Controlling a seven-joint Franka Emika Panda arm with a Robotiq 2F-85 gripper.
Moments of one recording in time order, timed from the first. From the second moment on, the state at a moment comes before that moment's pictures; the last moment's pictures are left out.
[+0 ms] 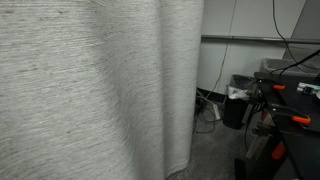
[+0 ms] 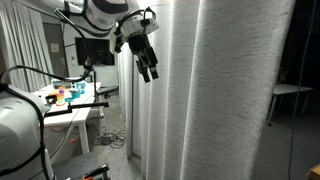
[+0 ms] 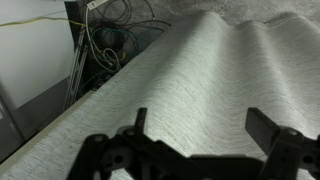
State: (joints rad) arm -0.06 -0.69 0.18 -2.42 -0.28 1.90 0.30
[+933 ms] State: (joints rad) arm -0.13 -0.62 0.11 -2.40 -0.31 1.99 0.33
